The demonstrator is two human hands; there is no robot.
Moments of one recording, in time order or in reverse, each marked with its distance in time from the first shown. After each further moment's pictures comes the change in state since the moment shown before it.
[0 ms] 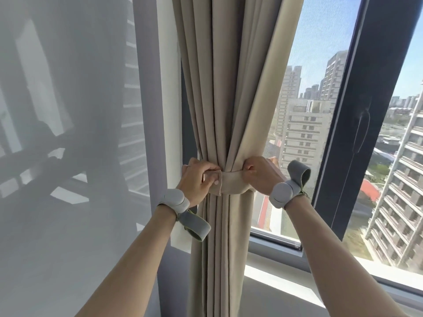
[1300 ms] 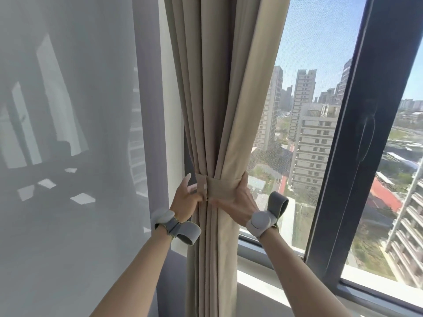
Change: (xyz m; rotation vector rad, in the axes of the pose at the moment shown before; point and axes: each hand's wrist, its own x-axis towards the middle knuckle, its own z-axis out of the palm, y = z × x) left_hand -0.016 -0.029 0.032 -0.551 -0.003 -0.617; right_hand -0.013 0.002 0.069 0.493 -0.055 0.122
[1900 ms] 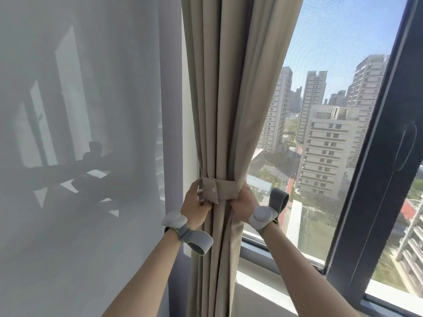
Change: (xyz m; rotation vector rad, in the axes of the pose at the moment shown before) left_hand 0.015 -0.023 -0.027 0.002 0.064 0.099; right_hand 0.057 0.006 0.052 0.000 -0.024 -0.266
